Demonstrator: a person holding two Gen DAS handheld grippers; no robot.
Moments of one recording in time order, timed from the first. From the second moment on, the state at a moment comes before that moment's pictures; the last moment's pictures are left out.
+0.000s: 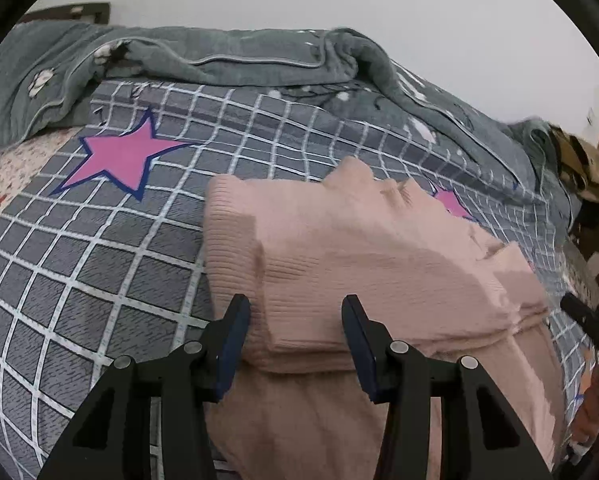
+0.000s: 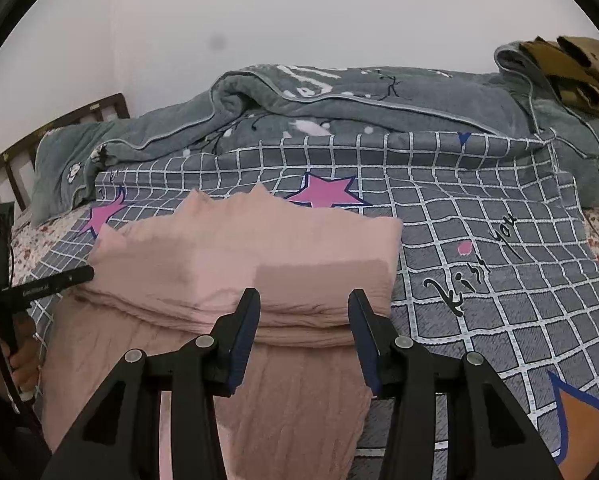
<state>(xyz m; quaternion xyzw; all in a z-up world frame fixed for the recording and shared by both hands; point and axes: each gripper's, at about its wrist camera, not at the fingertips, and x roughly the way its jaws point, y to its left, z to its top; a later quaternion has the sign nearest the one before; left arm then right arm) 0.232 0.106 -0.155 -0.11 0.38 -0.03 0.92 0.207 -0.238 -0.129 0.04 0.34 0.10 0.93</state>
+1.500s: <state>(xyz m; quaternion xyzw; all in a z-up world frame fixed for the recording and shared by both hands) 0.223 0.108 -0.151 -0.11 0.37 0.02 0.92 0.216 -0.286 -0.140 0.06 0.34 0.04 0.94</state>
